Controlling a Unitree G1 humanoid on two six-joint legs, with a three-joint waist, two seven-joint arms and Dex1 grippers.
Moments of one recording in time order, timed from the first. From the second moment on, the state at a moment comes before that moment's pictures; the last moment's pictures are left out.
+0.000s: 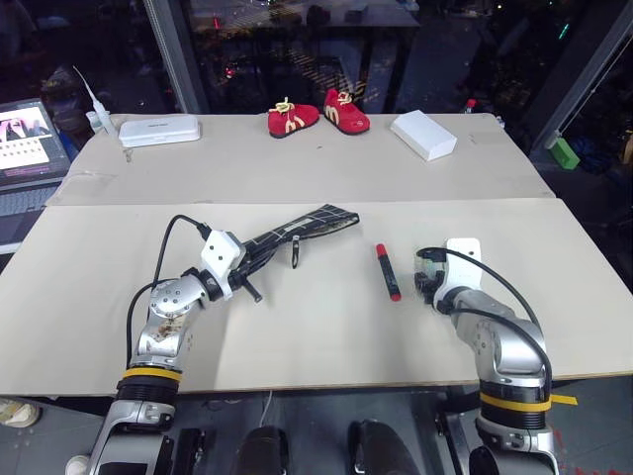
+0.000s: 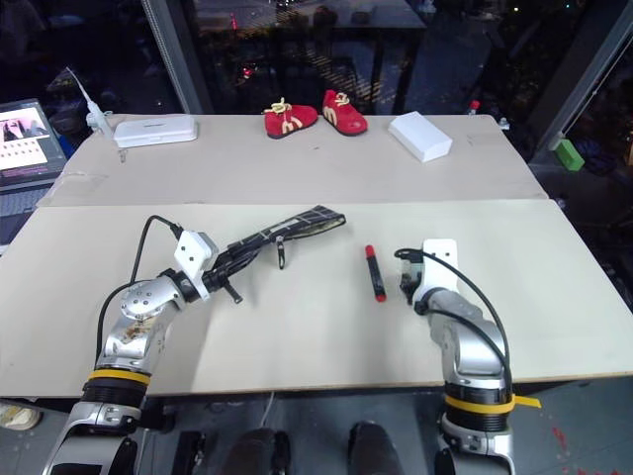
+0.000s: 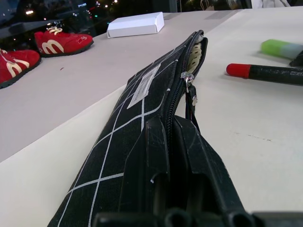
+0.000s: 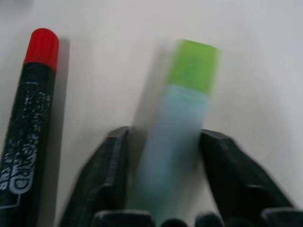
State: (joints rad) left arm -0.39 0.41 0.02 0.26 -0.20 -0.09 -0.78; right arm -0.35 -0.21 -0.16 -0.26 0.10 1.08 0.08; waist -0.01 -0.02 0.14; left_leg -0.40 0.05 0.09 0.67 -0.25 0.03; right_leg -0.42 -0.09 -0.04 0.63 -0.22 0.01
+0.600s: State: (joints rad) left arm -0.39 0.42 0.03 0.25 -0.20 -0.09 -0.78; right arm -0.46 -0.56 0.09 -0.29 0.08 0.56 0.50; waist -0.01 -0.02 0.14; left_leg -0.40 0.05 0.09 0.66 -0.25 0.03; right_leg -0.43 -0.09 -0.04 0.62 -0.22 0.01
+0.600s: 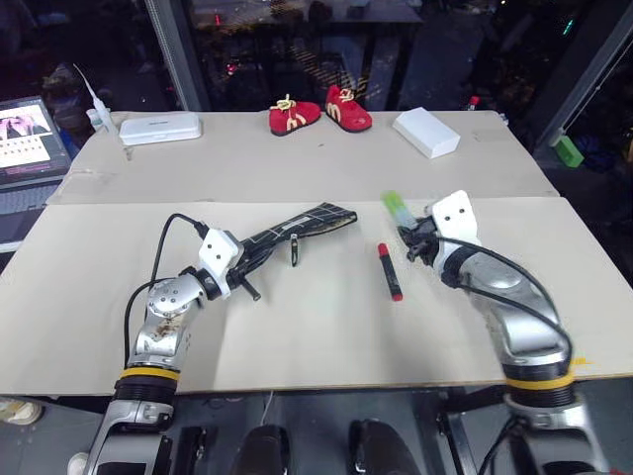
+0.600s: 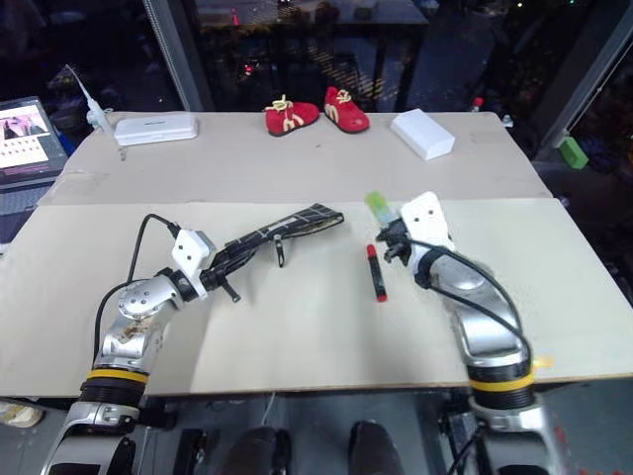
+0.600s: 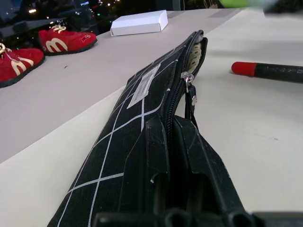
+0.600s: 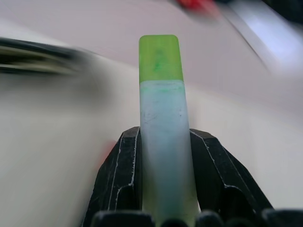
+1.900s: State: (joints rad) left arm -0.36 0.42 -0.02 0.19 -0.20 -0.09 -0.83; right arm -0.63 -0.55 0.33 0.06 -0.20 0.15 0.73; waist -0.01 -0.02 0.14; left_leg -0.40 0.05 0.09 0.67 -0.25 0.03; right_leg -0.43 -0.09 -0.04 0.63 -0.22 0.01
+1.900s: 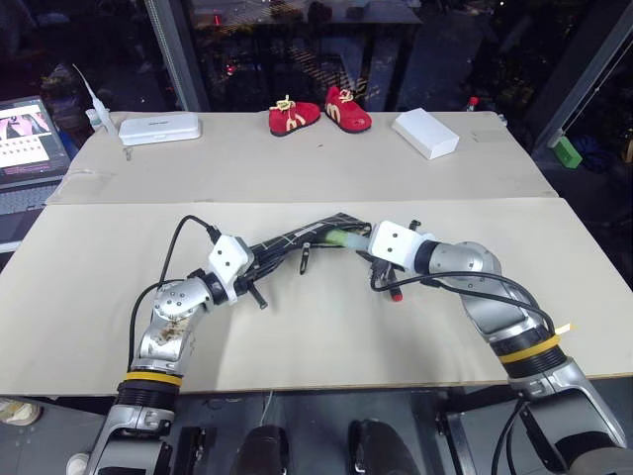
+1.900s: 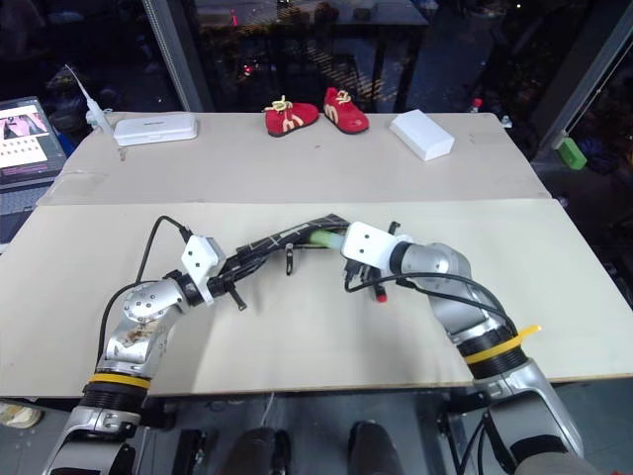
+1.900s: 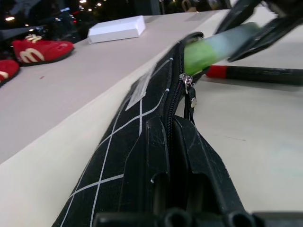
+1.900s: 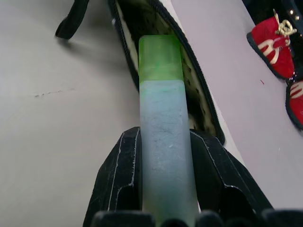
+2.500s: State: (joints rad) left arm -0.33 0.44 -0.02 0.17 -0.20 -0.08 -0.89; right arm -0.73 -0.51 0.48 0.21 -0.40 -0.22 0.77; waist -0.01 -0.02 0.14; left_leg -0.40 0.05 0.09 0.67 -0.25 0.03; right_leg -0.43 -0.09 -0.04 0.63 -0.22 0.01
